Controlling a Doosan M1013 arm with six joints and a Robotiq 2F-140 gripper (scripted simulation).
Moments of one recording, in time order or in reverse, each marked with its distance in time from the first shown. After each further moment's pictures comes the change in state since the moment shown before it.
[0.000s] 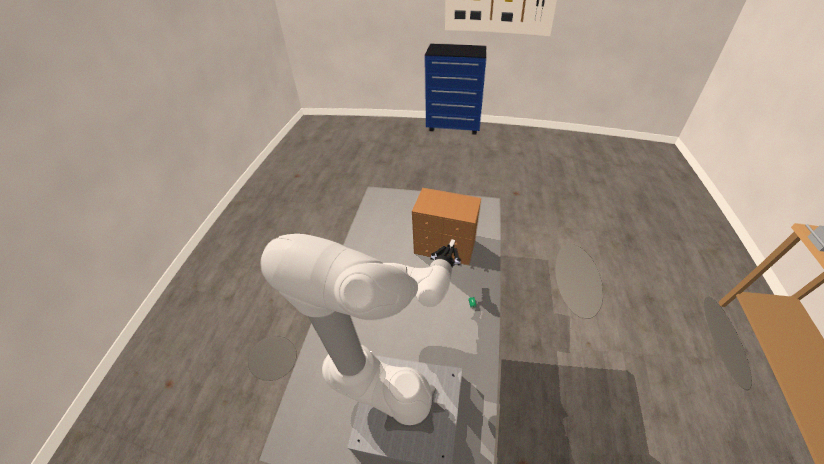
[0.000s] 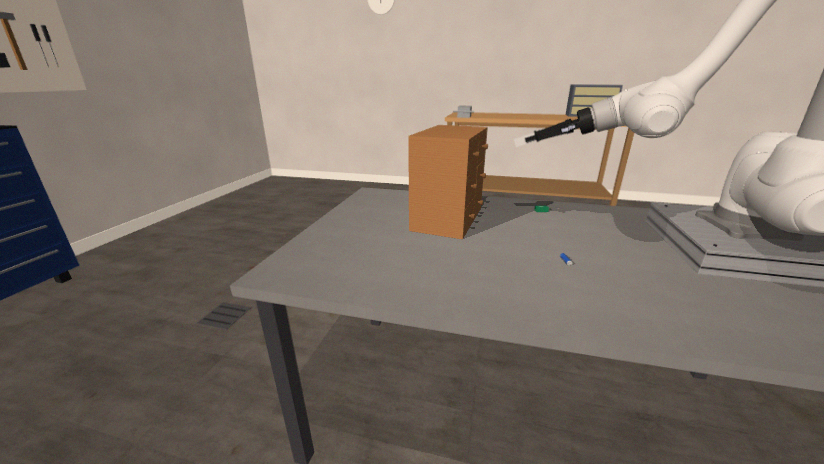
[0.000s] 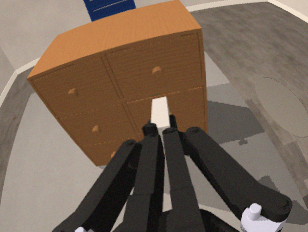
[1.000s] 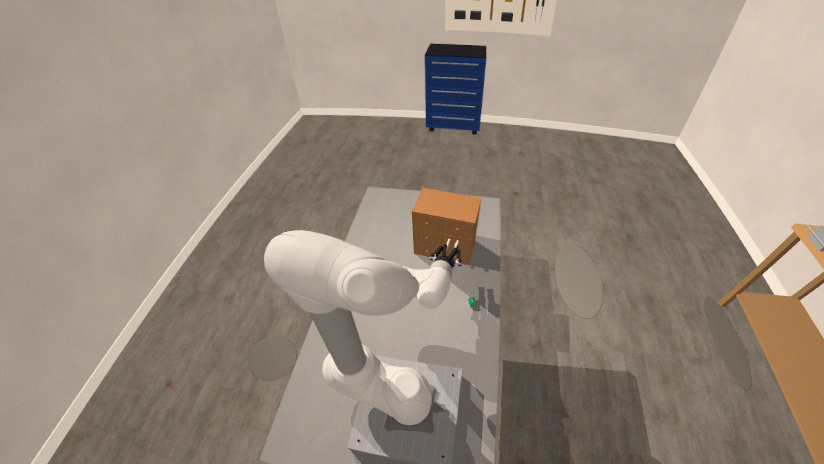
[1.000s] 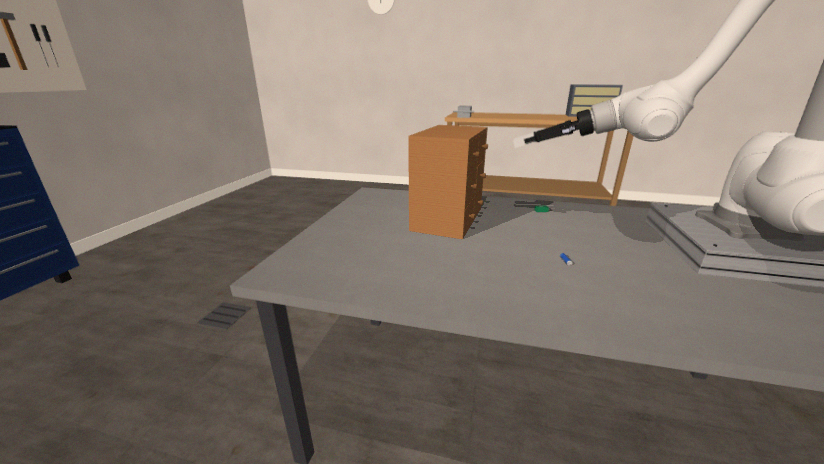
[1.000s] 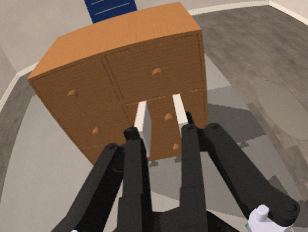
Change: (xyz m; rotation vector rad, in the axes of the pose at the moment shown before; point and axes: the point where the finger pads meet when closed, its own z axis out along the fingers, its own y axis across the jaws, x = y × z) arm -0.001 0.001 0.002 0.004 0.022 0.000
